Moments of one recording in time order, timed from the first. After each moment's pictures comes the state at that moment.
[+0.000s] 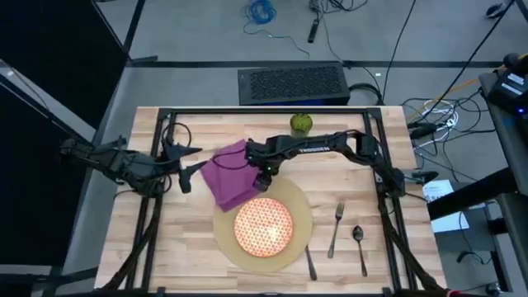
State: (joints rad) left arm -0.30 0.48 0.54 -0.36 -0.68 -0.09; right arm -0.15 2.22 1.75 -0.85 -0.19 0.34
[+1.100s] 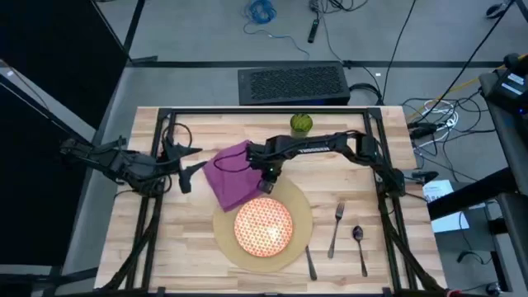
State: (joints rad) left arm -0.30 0.48 0.54 -0.38 -0.68 -0.09; right arm -0.15 2.22 1.77 -0.95 -0.19 0.22
